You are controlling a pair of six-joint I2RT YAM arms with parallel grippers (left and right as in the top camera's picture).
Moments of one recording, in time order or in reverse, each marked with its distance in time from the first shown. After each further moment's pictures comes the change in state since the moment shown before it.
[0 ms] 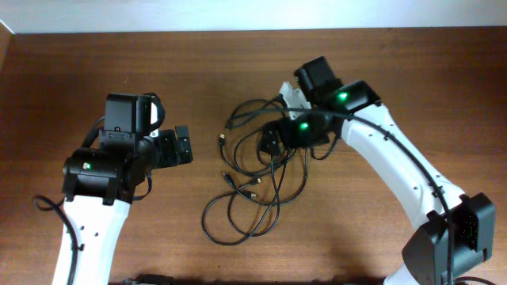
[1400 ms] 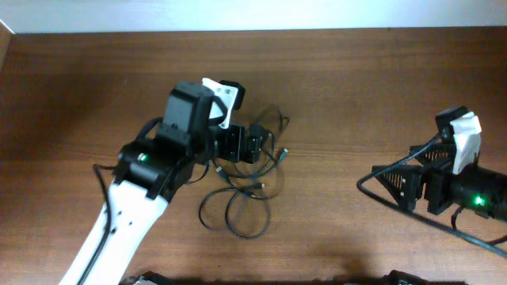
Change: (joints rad) left arm -0.312 0.084 0.000 0.310 0.325 0.001; right arm -0.803 -0.694 0.012 -0.508 -0.489 -0.646
